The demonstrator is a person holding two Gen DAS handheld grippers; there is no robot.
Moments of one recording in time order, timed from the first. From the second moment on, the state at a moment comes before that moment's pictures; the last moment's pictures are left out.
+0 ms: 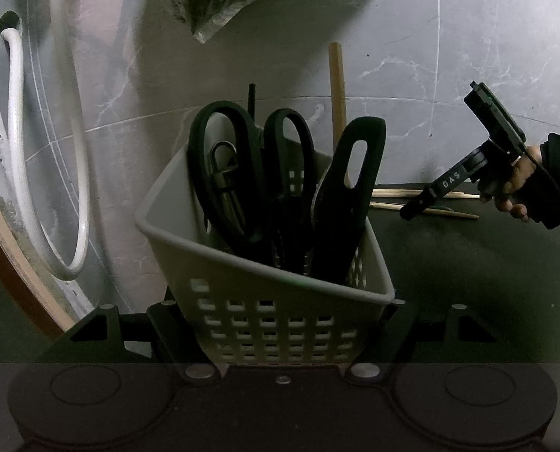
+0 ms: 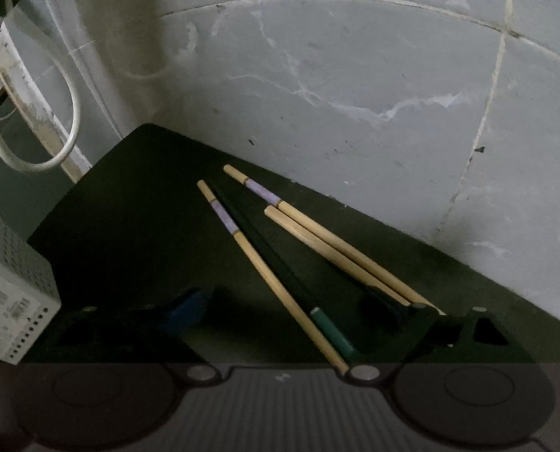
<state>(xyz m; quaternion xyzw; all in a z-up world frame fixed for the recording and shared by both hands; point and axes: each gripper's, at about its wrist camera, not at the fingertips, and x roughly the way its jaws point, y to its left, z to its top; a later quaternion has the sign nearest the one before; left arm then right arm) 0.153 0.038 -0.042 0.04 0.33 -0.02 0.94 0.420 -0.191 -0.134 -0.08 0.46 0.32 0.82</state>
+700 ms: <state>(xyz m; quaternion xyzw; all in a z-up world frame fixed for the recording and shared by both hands) 0.151 0.043 -0.044 0.04 0.32 -0.03 0.95 0.325 -0.202 -0.126 -0.12 0.46 0.29 0.83</state>
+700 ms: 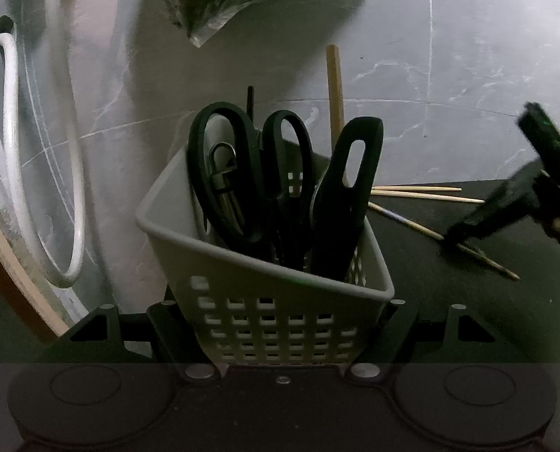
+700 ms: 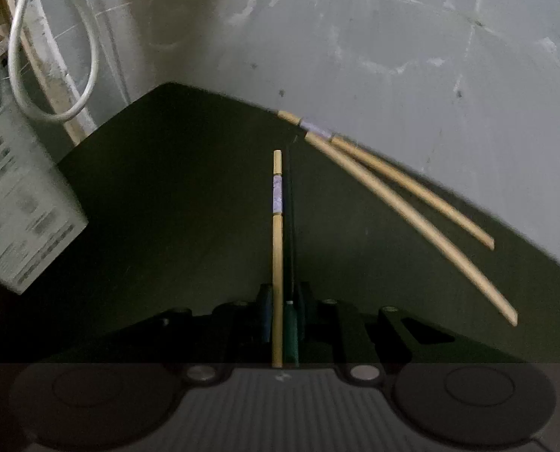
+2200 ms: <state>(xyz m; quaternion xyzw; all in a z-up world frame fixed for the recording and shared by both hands) 0.155 0.060 -0.048 0.06 0.31 -0.09 0.94 0.215 -0.222 -0.043 0.13 0.28 0.24 0.92</state>
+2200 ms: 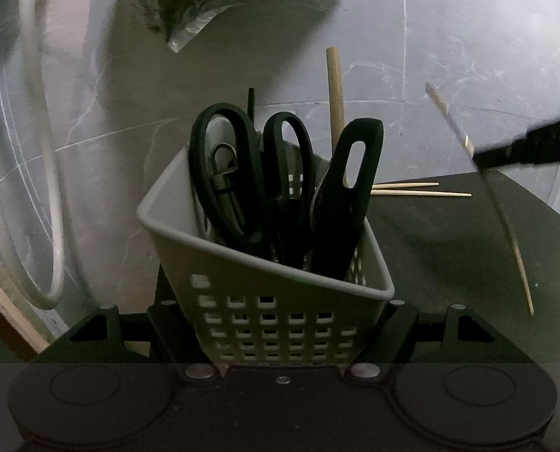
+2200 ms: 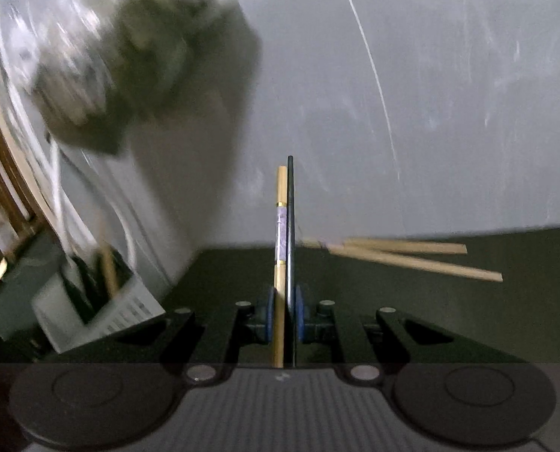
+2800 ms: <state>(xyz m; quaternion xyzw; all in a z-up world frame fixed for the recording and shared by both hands) 0.158 0.063 -0.049 0.06 0.31 -0.10 0.94 0.191 -0.134 0.085 0.13 0.02 0.40 0.91</state>
